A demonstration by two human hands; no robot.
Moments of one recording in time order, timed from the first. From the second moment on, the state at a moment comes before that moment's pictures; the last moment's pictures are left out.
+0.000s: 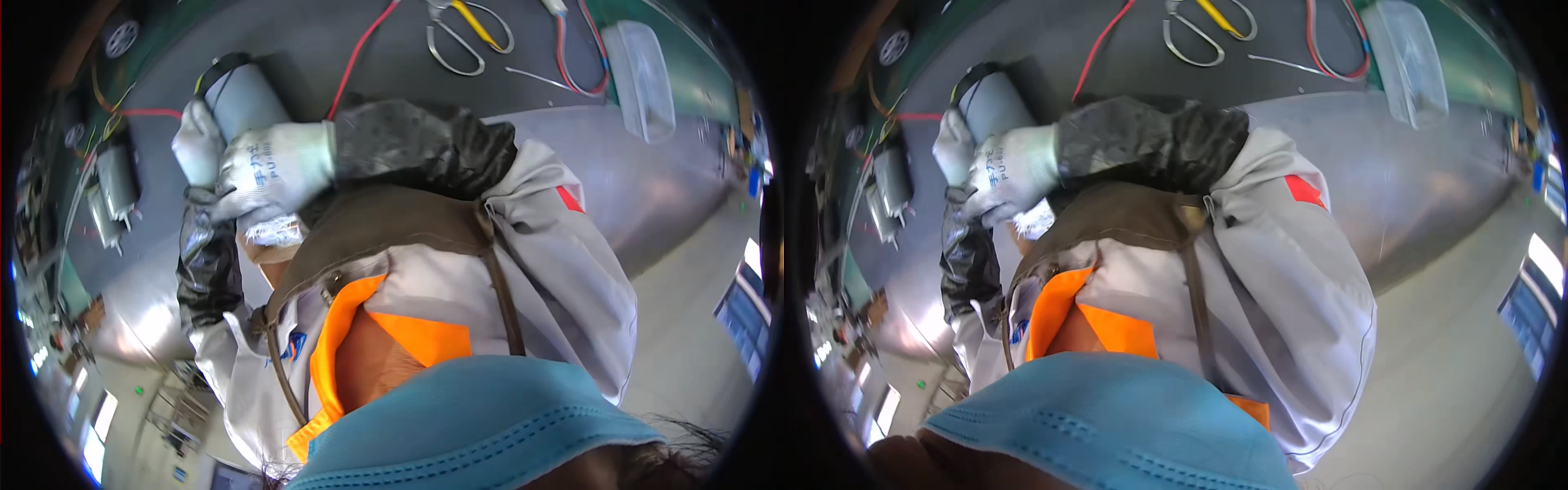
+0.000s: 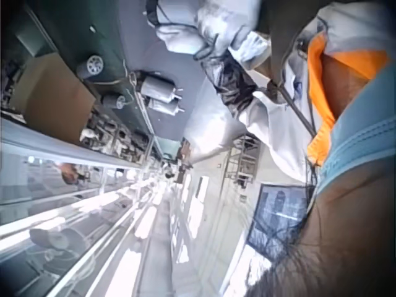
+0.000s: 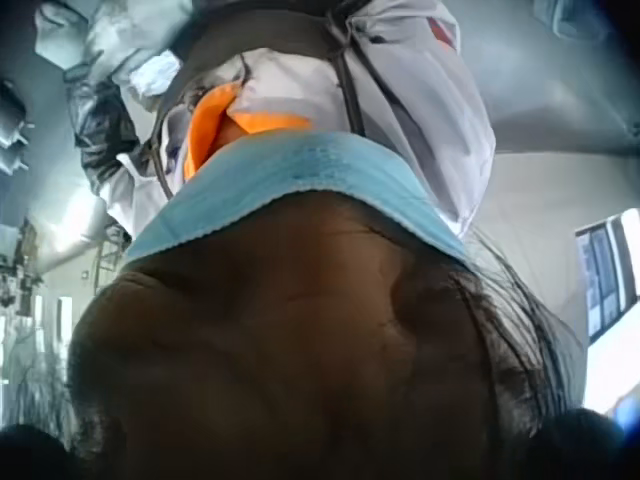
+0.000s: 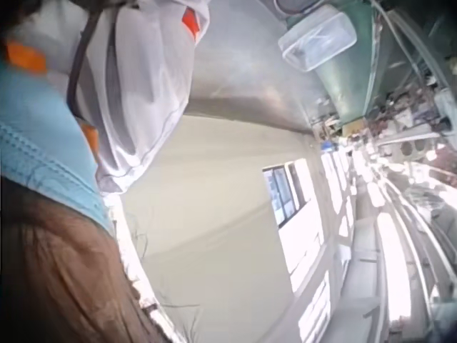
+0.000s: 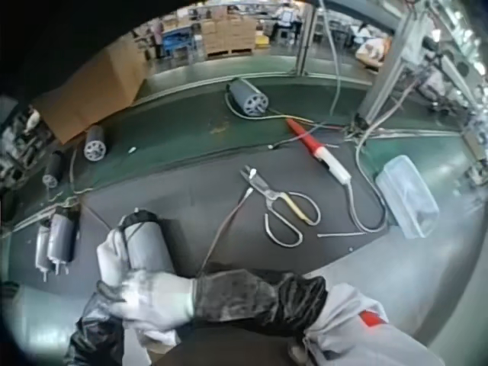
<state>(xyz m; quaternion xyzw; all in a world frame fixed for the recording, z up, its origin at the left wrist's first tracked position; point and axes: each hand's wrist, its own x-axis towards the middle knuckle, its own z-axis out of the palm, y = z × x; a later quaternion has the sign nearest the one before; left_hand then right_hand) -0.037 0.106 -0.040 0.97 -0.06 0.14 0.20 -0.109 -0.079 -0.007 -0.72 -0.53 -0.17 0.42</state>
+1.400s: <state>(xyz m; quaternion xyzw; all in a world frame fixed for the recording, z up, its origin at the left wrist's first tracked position) -0.042 0.094 0.066 0.75 0.13 -0.43 0.49 -0.092 -0.117 0.000 -0.79 -0.22 -0.15 0.56</state>
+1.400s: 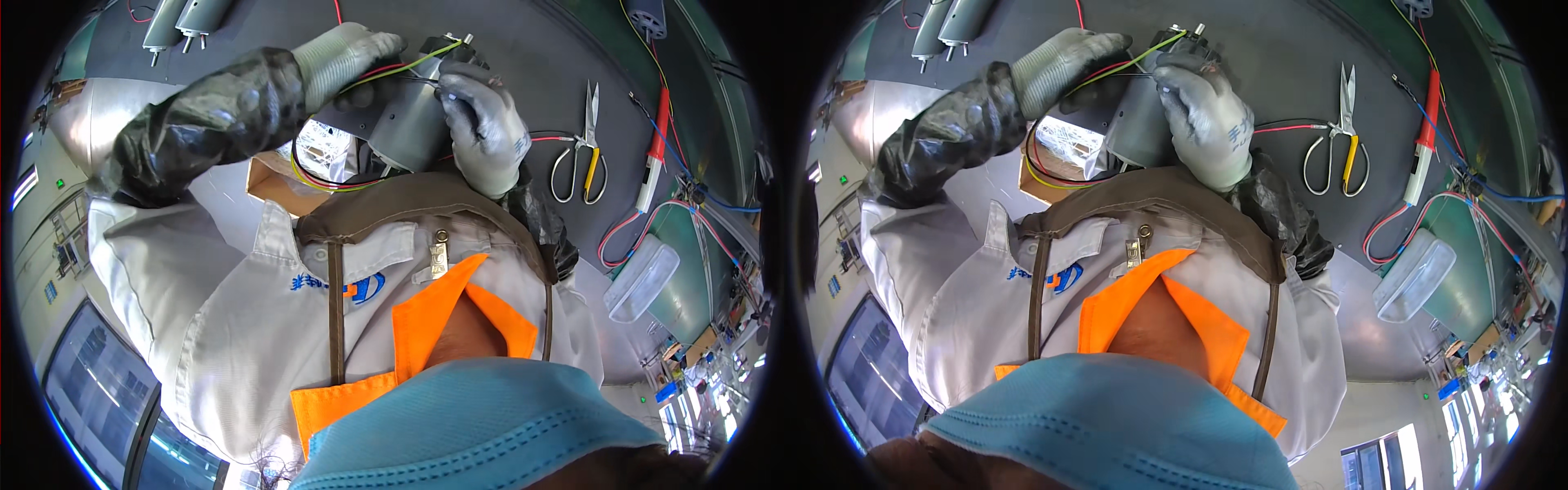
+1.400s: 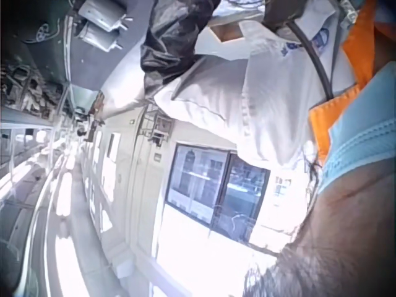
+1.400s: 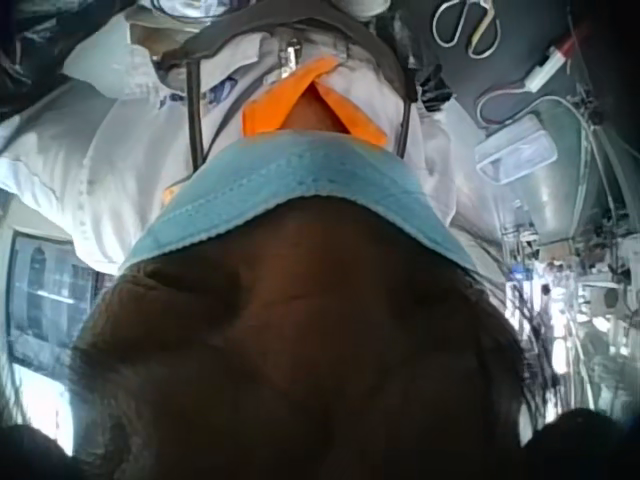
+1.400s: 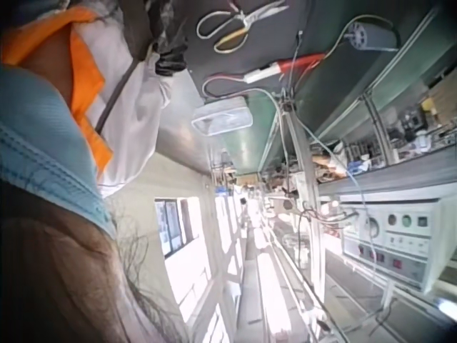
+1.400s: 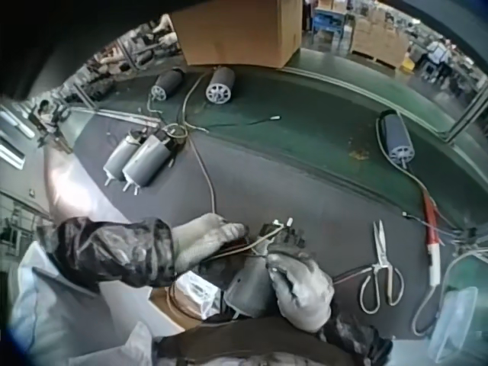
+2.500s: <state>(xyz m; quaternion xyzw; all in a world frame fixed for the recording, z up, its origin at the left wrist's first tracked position) -0.065 0.014 0.017 0.70 0.01 -0.10 0.71 -0.033 -0.173 0.046 -0.63 -0.04 0.32 0.70</state>
